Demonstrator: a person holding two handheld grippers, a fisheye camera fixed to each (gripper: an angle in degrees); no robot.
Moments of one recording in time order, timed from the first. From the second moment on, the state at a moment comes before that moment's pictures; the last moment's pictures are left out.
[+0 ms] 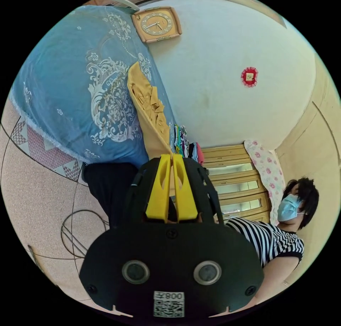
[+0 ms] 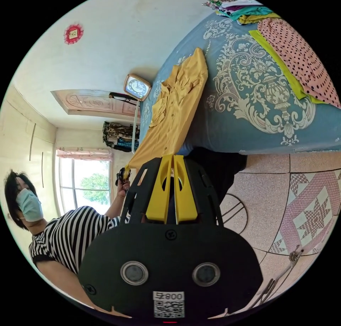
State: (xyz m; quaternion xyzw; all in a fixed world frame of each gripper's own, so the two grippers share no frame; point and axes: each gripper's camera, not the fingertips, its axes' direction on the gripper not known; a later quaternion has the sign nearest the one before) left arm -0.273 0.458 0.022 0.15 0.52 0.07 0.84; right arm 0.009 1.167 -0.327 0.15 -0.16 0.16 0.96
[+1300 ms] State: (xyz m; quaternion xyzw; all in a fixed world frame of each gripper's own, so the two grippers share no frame) left arm -0.055 0.064 -0.051 0.20 0.48 0.07 0.85; right arm 0.166 0.702 -0.287 0.14 -0.15 0.14 0.97
